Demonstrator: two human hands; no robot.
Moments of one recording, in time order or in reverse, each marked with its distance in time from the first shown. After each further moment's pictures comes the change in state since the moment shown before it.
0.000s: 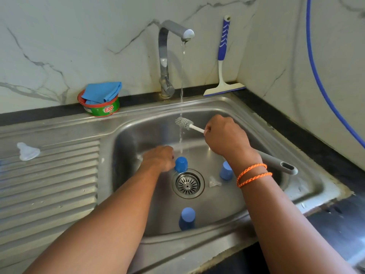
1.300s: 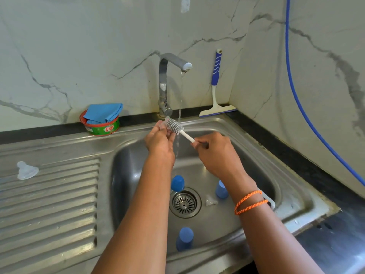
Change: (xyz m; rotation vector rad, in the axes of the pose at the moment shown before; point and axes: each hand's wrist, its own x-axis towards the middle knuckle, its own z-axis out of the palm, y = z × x) left_hand -0.006 0.053 -0.078 -2.218 0.428 -0.125; right_hand -0.008 -0.005 0.005 0.360 0.107 -0.049
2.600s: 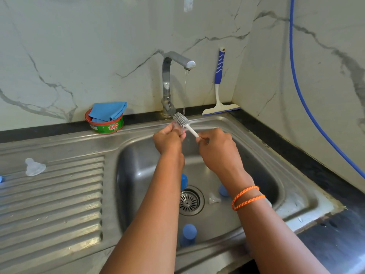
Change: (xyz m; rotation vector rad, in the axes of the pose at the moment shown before) left_hand -0.013 -0.016 0.006 0.213 0.054 0.102; right_hand -0.003 -0.009 0.003 -0.057 0.058 0.008
